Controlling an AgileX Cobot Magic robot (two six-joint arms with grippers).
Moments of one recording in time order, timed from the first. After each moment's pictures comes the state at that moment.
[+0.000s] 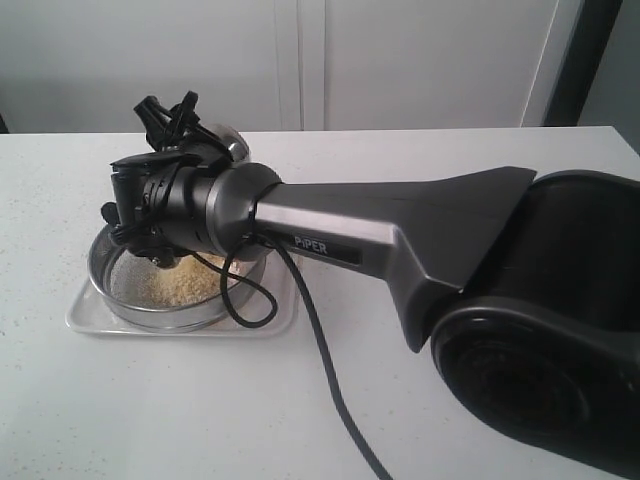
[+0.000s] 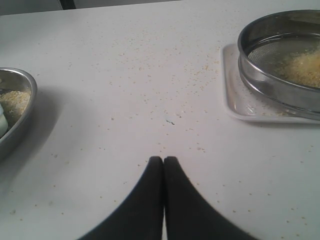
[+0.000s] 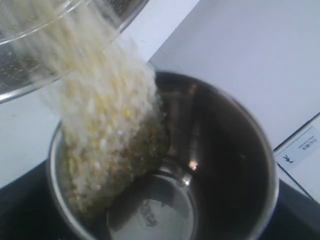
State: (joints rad) left arm 0.10 0.00 0.02 -0.08 0.40 0.15; right arm 0.97 2.30 -1.91 -1.27 0.84 -0.59
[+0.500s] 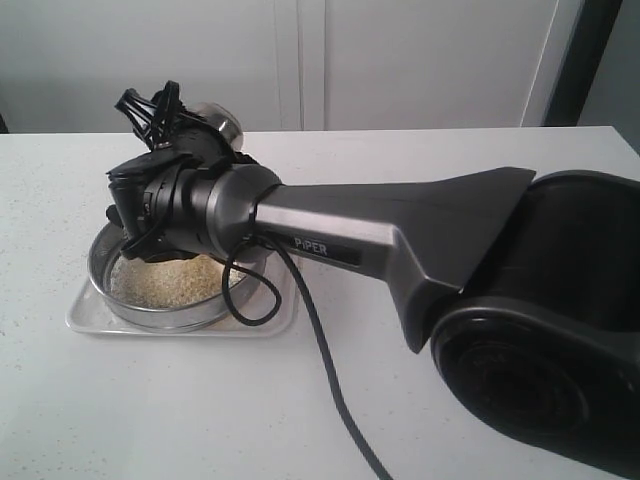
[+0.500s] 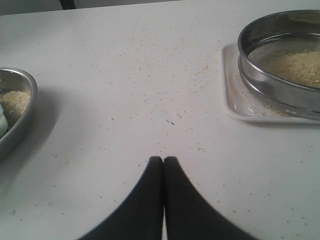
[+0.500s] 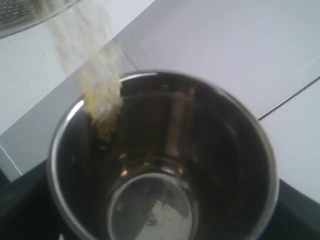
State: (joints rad) left arm 0.10 0.00 0.02 -0.08 0.40 0.15; right arm 0.97 2.30 -1.90 -1.43 0.82 -0.65
